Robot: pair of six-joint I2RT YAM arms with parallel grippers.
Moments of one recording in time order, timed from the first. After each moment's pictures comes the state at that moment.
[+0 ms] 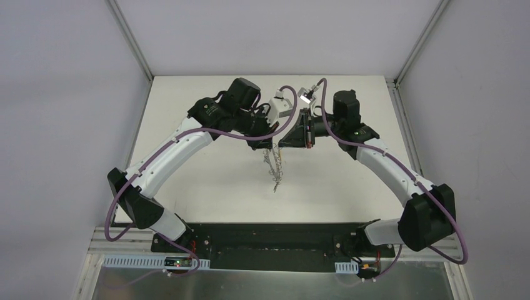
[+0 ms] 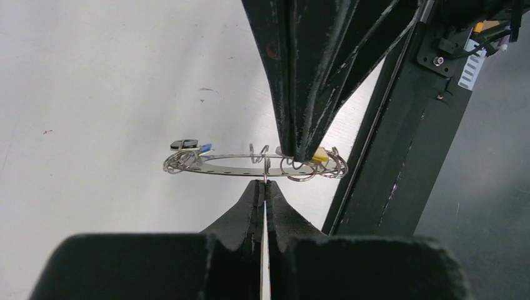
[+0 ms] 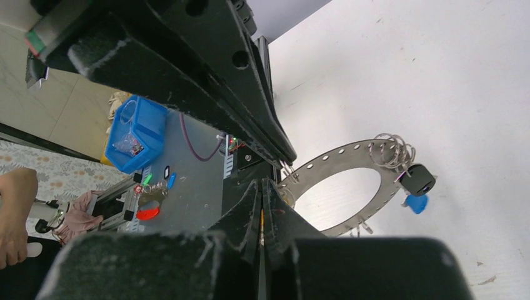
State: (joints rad) left arm -0.74 1.52 1.67 -0.96 0.41 0.23; right arm 0.45 1.36 1.07 -0.01 -1.18 0.36
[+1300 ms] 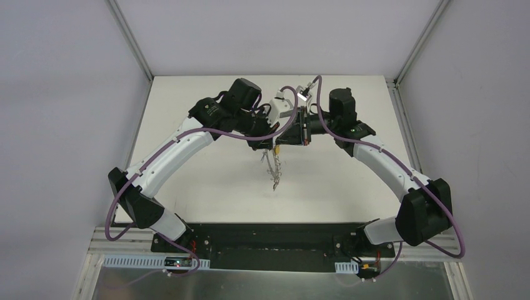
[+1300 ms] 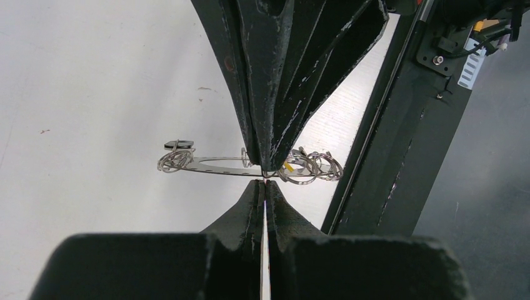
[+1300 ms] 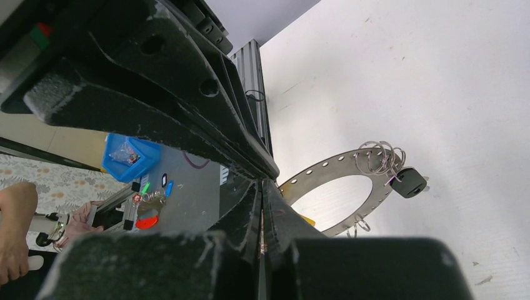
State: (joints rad) left arm -0.75 1.53 1.67 -0.96 0.41 0.23; right arm 0.47 1.40 1.10 -0.02 -1.13 0.37
